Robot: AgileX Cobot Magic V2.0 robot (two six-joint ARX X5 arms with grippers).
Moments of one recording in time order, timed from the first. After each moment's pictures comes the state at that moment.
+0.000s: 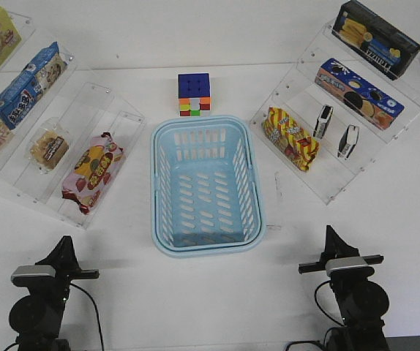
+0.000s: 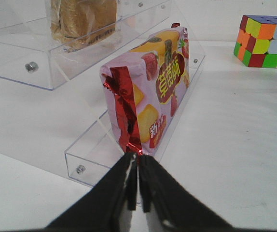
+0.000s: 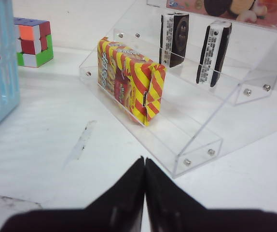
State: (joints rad) left arm -0.04 0.01 0.03 -0.01 -0.03 -0.04; right arm 0.05 0.00 0.01 -0.12 0.00 -0.06
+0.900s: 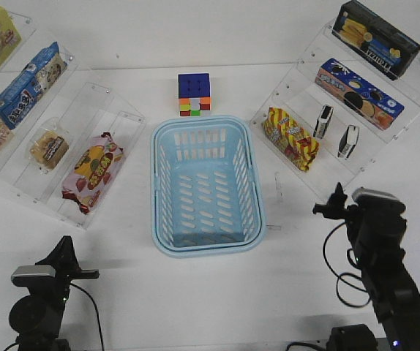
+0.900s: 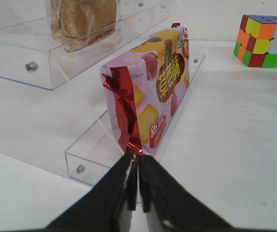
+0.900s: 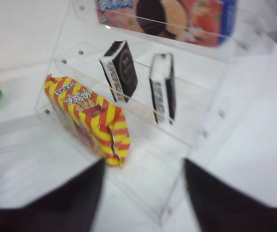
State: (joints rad) left arm -0.04 0.01 0.03 -0.01 -0.03 -0.04; right arm 0.05 0.78 0.72 -0.31 0.18 0.22
